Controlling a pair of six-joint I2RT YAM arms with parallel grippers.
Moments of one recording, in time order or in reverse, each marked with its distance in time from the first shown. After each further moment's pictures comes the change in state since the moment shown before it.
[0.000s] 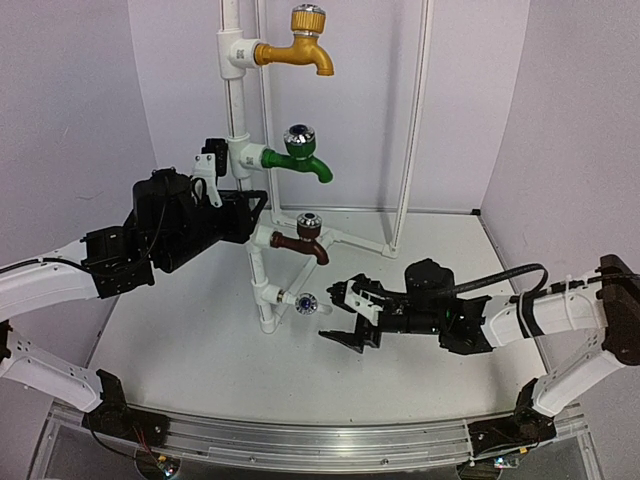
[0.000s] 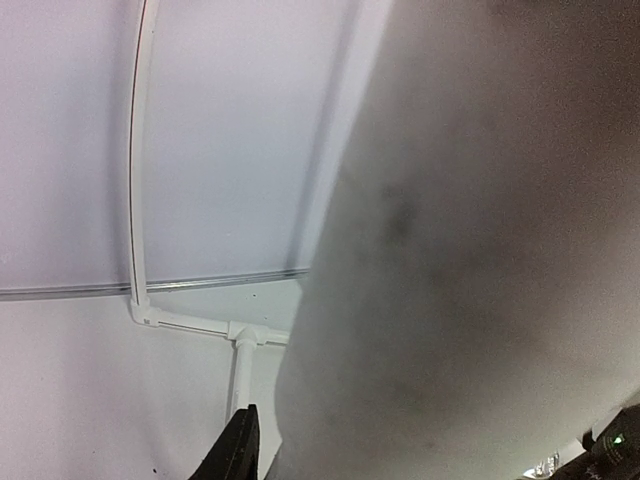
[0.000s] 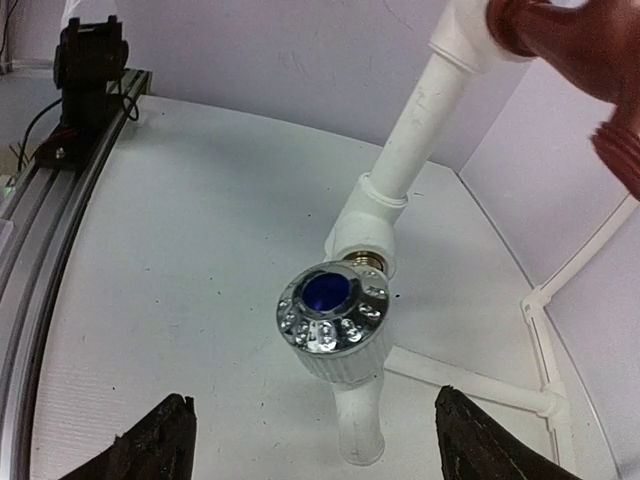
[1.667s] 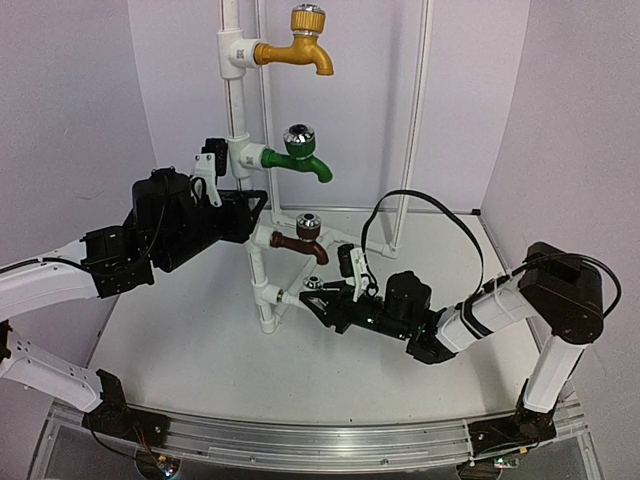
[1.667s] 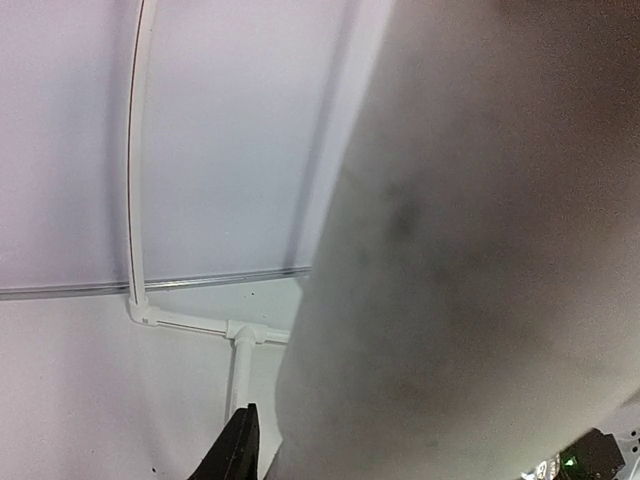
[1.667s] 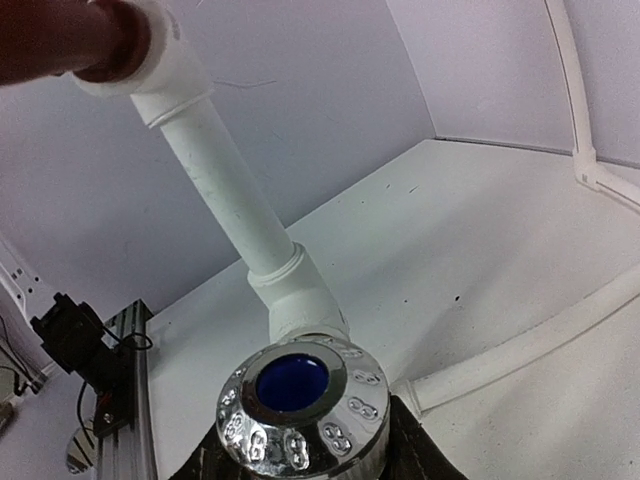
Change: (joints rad) left arm 0.005 0.000 0.000 0.000 0.013 0.000; right arm 0.001 0.347 0.046 0.547 0.119 0.883
